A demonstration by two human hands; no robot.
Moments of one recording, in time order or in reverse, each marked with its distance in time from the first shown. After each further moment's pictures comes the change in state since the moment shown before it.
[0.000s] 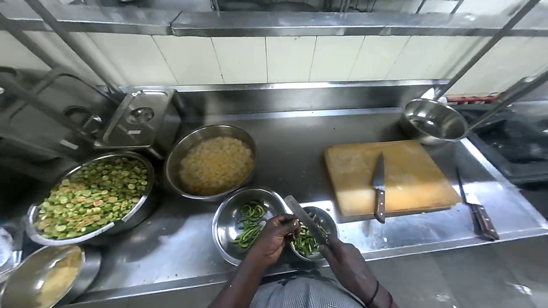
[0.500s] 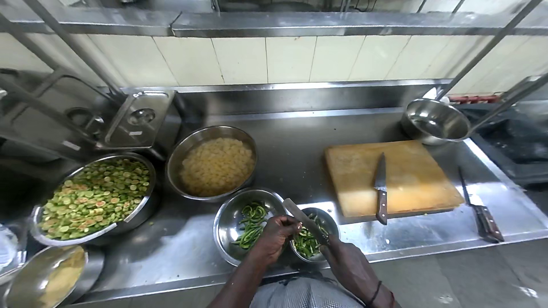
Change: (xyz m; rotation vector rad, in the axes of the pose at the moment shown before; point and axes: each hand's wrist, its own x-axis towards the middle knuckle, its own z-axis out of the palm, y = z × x) left_hand 0.001 0.007 0.003 0.174 0.028 0.046; right_hand 0.001 -0.013 -0.006 -0.144 -0.054 0.035
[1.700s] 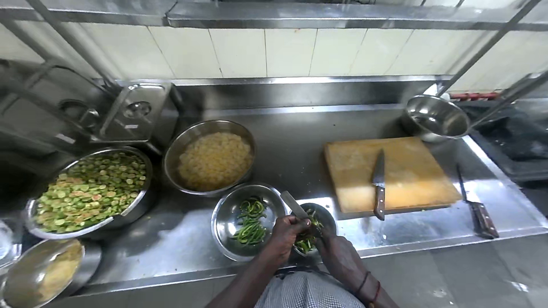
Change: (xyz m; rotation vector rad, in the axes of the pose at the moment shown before) left_hand -0.003 -0.011 0.034 -0.056 0.073 -0.083; right_hand 0.009 -0.013 0.001 0.009 -0.064 0.083
